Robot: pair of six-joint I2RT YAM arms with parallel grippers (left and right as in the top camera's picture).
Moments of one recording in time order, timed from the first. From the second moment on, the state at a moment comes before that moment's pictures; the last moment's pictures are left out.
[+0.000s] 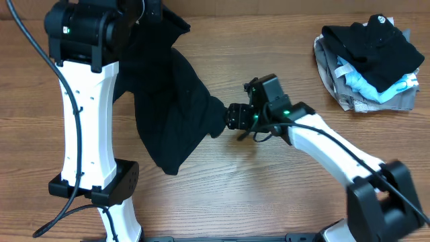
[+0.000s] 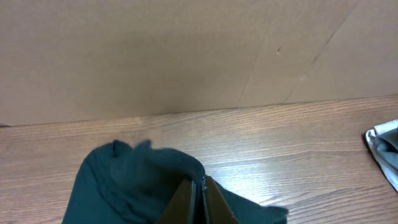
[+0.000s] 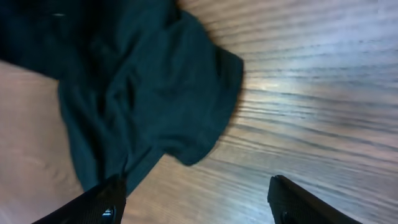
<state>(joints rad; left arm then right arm) -0.22 2.02 2.76 -1.34 -0.10 -0.11 0.47 1.70 1.06 -0.41 -0.31 0.58</state>
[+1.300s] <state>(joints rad) -0.19 1.88 2.75 -1.39 -0.25 -0.11 0.20 1.30 1.21 -0.76 -0.22 0.63</state>
